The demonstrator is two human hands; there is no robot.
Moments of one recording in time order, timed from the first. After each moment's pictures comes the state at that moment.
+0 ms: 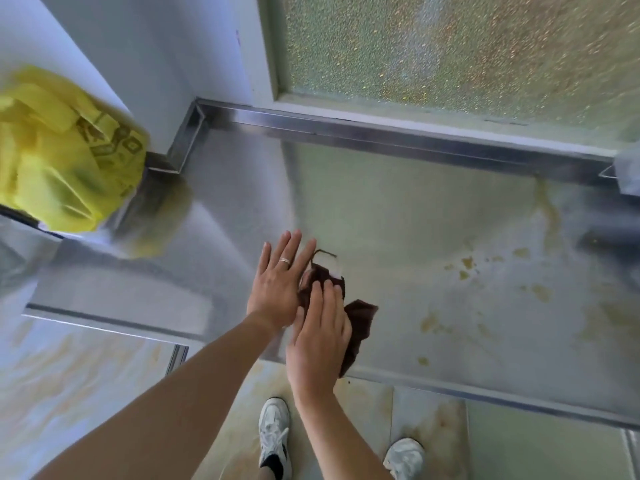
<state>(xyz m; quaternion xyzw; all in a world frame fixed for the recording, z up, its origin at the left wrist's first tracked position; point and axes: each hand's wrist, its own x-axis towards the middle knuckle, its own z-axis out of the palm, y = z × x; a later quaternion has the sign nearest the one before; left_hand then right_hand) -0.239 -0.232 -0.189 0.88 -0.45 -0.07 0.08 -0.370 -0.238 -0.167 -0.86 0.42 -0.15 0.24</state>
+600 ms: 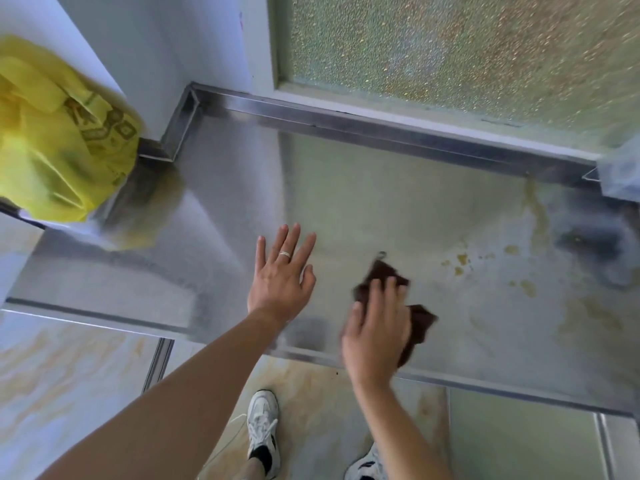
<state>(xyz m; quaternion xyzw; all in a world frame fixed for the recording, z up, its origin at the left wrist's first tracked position) -0.243 -0.236 -0.190 0.90 -0.40 -0.08 0.14 -0.420 -0.298 -0.171 -0.85 0.49 -0.15 0.14</state>
